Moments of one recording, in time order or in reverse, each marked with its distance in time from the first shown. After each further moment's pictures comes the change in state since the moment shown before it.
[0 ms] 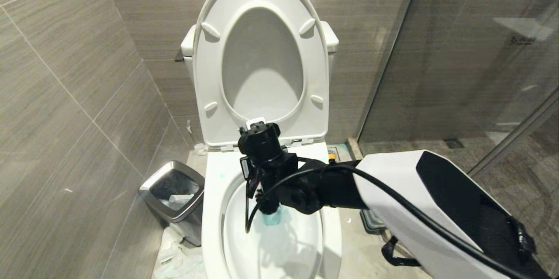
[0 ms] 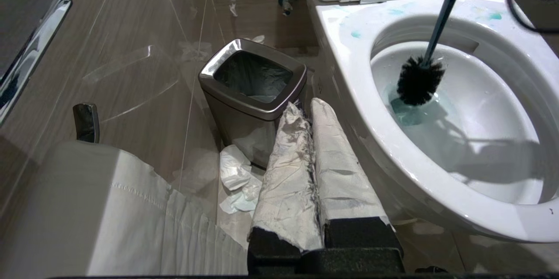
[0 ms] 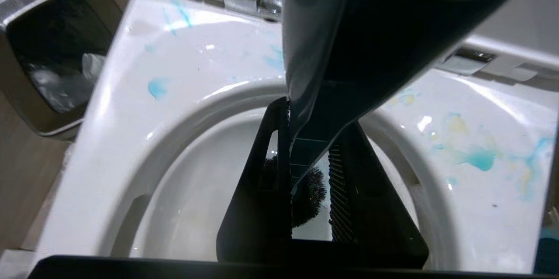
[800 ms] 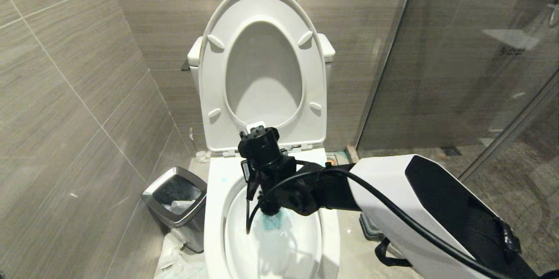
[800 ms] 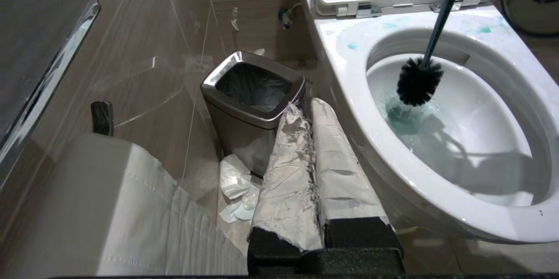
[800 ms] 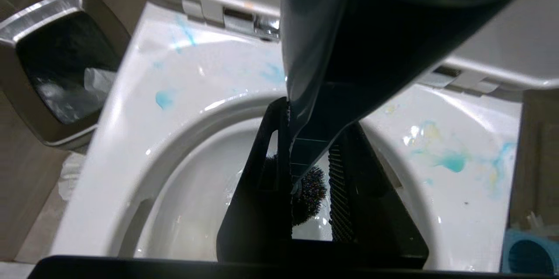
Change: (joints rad) left arm 0.000 0.000 0.000 0.000 0.000 -0.003; right arm -0.004 0.018 -0.019 0.007 -0.006 -0.002
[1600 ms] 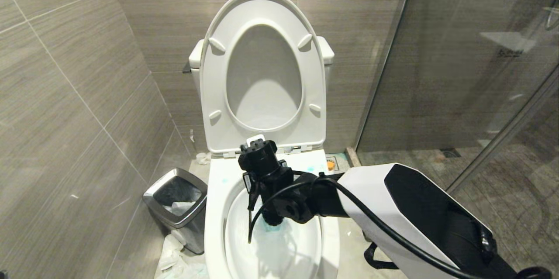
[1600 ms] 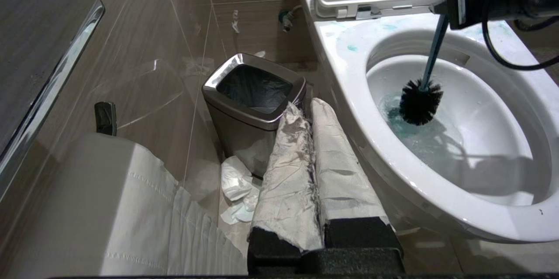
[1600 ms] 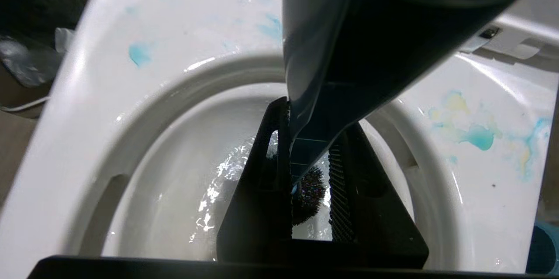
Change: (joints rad) left arm 0.000 0.000 0.000 0.001 0.000 0.005; right arm -0.010 0.075 -0.002 0.001 0.008 -0.001
